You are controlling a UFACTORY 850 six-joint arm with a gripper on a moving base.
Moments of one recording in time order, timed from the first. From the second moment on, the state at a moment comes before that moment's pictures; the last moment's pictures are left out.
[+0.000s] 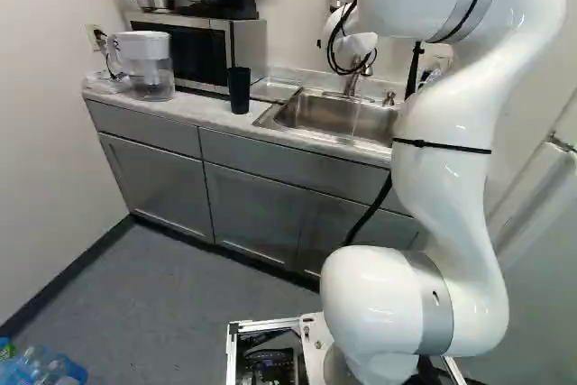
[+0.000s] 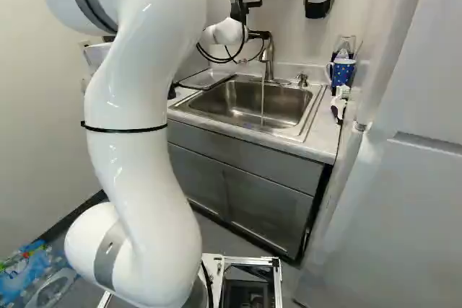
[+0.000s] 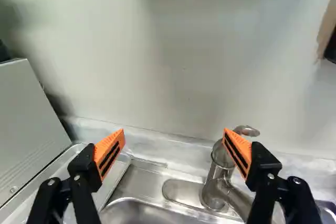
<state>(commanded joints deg) -10.7 -22.6 -81.6 0.0 22.9 0.0</state>
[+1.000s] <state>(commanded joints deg) -8.4 -7.3 -64.3 0.0 18.7 0.0</state>
